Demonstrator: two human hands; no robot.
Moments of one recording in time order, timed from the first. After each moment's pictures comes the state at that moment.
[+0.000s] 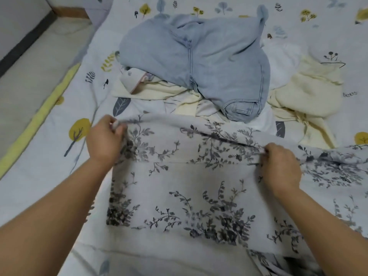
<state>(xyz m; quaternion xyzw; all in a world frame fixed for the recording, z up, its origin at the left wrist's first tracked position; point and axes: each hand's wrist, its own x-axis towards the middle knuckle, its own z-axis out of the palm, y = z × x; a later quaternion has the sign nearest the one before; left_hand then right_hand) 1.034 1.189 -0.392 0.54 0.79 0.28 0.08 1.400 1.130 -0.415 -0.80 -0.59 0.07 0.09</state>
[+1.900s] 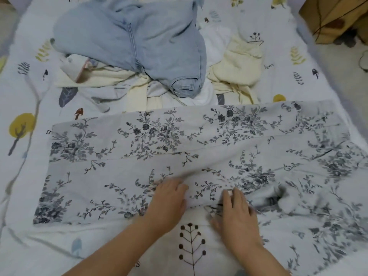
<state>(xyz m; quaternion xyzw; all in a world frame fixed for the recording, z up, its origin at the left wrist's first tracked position) 1.208 0.987 -0.426 0.86 0.45 0.01 0.25 1.375 0.910 -0.406 -0.79 -0.54 0.25 -0.16</state>
